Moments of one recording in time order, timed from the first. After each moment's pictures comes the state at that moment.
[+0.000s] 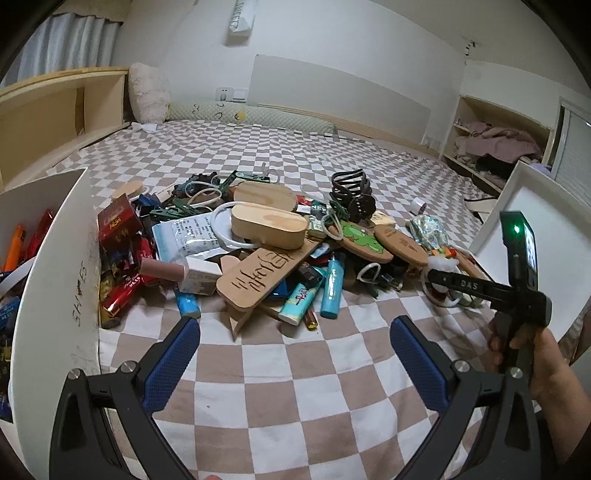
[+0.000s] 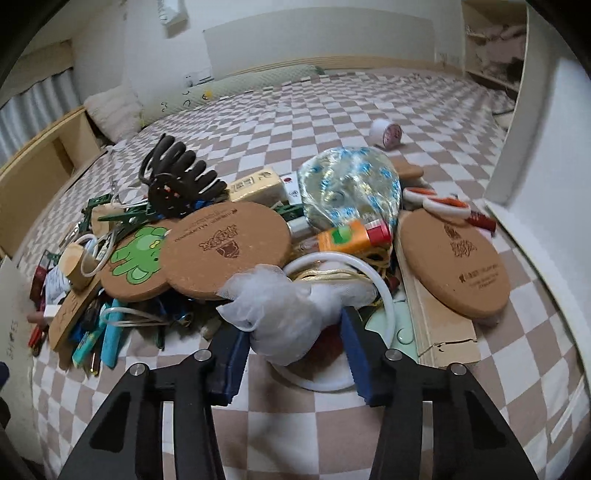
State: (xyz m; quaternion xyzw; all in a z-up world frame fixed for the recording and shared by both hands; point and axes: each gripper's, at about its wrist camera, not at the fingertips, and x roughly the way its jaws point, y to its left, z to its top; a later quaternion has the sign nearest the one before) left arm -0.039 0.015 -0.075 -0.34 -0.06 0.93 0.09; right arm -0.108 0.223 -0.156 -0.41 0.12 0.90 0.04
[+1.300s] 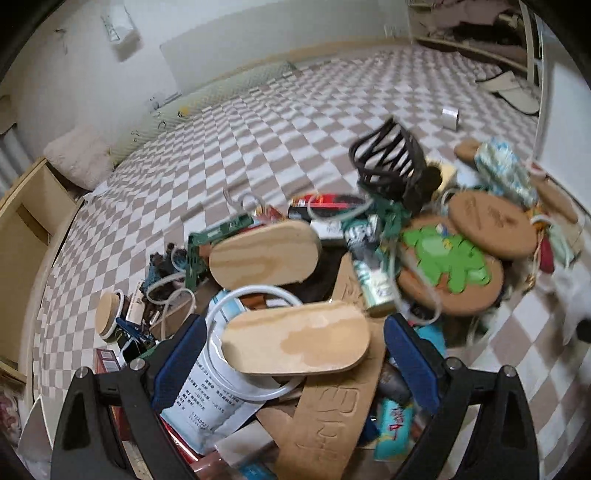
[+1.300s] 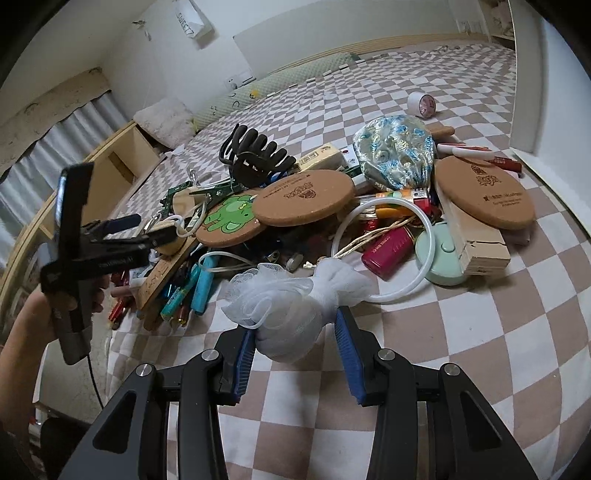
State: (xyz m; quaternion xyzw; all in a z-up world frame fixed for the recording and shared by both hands) left arm -0.214 0.061 -0.096 -0.42 0.21 0.88 0.11; right arm -0.053 0.211 -0.144 -0.42 0.20 0.88 -0.08
